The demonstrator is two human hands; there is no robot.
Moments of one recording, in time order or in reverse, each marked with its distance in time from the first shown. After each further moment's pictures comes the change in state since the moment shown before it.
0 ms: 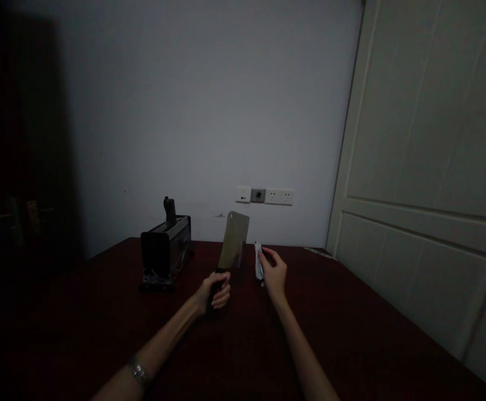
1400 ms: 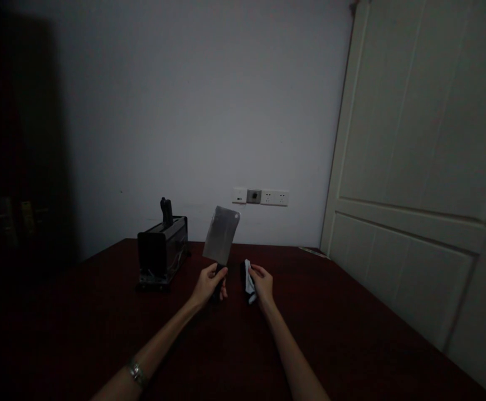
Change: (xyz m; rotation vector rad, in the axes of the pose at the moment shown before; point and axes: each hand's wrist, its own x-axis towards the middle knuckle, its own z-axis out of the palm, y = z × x) left_hand 0.009 -0.006 0.006 0.694 0.582 0.315; right_hand -0.027 0.053 0.010 0.250 -0.048 0.555
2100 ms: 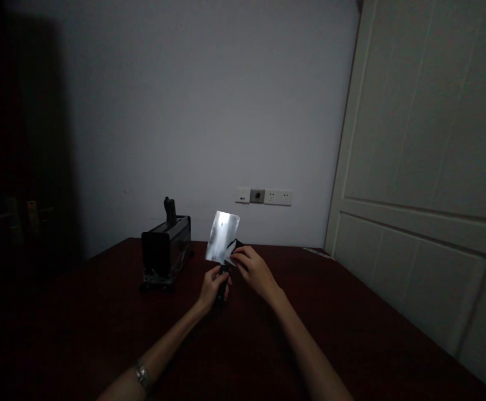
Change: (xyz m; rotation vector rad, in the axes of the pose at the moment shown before) left_hand -0.004 -0.009 0.004 -0.143 0.089 -0.035; right_hand -0.027 -0.092 0.024 -0.714 -0.617 -1.068
